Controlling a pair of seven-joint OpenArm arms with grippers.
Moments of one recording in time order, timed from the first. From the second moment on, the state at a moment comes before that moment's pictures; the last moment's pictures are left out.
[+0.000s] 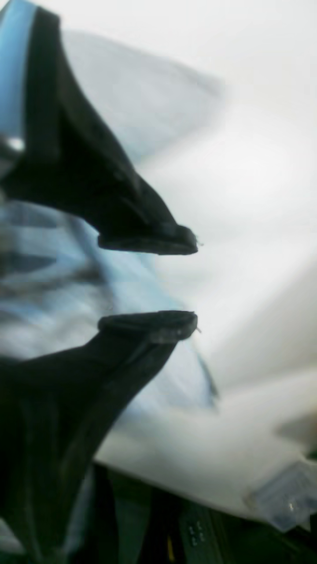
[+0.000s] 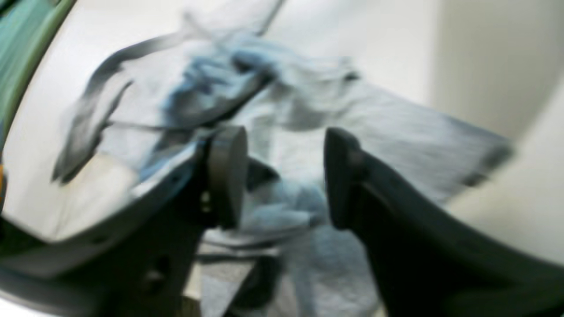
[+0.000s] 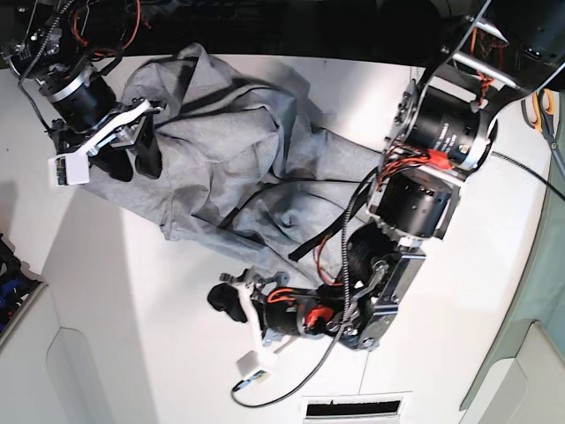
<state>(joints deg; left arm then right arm) -36.8 -0.7 20.8 52.7 -34.7 -32.4 48.9 -22.3 0.8 19.6 116.1 29.1 23.8 -48.2</state>
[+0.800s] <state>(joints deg) 6.0 -9.5 -2.6 91.5 -39.9 -32.8 52.6 -12.3 13.2 31.2 76.6 36.5 27.4 -47.9</state>
